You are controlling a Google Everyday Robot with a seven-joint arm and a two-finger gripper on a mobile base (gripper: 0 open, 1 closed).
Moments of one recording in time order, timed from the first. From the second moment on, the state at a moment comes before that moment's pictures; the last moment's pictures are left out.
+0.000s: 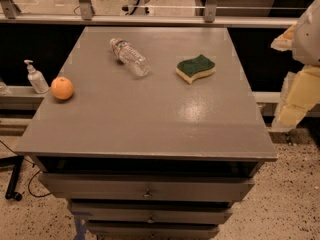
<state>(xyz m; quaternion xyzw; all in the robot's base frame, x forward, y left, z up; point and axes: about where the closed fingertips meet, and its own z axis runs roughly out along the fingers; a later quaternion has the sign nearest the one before) 0.438 -0.217 0.976 -0.60 0.78 -0.03 0.16</state>
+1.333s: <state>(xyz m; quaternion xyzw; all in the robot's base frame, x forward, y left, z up) 0.492 -0.110 0.969 -0.59 0.77 0.02 0.22</state>
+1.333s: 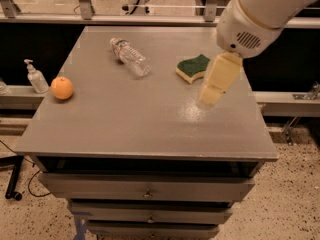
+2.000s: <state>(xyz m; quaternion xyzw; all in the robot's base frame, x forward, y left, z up) 0.528 -0.038 0.972 -0.54 0.80 0.05 0.25</state>
